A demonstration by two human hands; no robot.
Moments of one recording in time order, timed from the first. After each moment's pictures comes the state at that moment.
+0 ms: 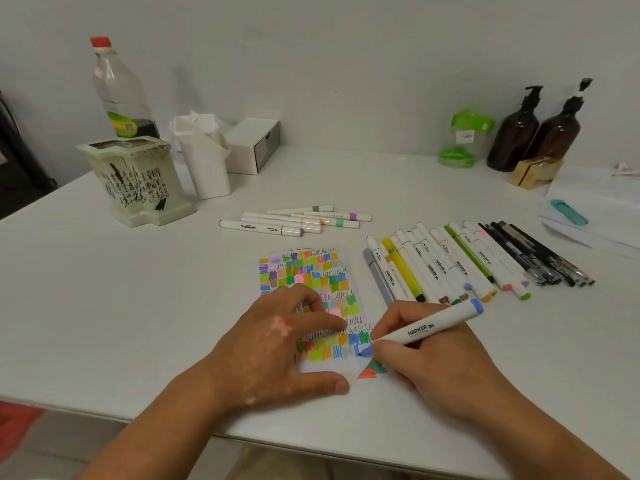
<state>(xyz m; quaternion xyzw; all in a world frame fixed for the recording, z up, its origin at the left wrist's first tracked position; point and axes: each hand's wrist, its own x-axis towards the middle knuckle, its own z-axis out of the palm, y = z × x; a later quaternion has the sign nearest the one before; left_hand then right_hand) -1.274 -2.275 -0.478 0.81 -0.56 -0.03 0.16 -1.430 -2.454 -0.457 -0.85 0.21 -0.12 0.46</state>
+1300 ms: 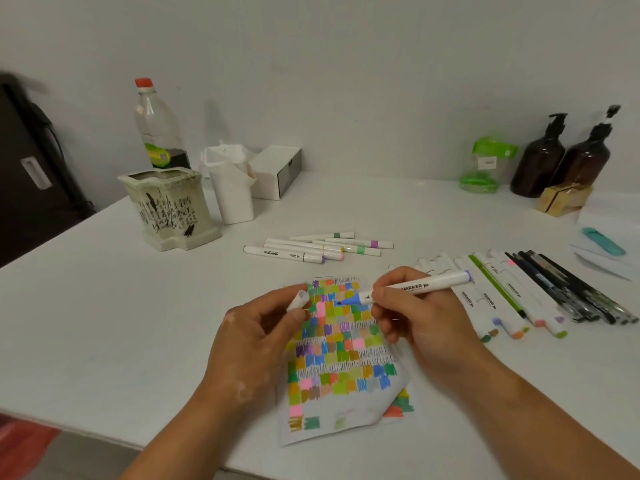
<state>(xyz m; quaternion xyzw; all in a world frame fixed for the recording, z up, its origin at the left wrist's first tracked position) -1.258 -2.270 -0.473 0.72 -0.23 -0.12 0.64 -1.357 -2.472 -0.450 -0.66 0.10 -0.19 0.72</state>
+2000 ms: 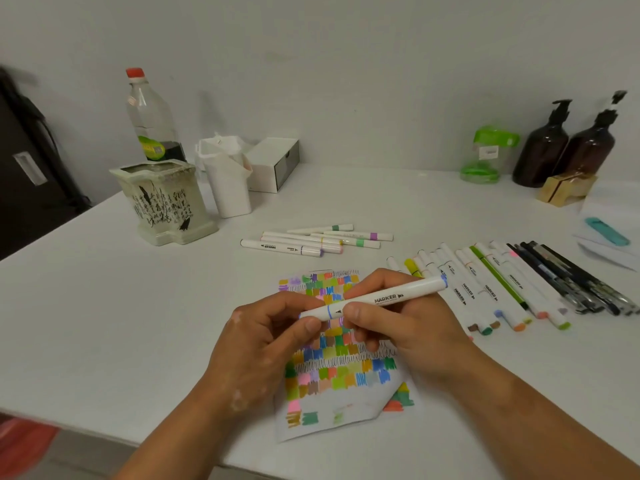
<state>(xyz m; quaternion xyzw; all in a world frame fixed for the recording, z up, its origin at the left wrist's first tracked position) -1.262 -2.267 -0.471 0.71 -0.35 -0.13 0.60 -1.361 -2.456 -0.447 -0.72 0.03 -0.15 0.68</state>
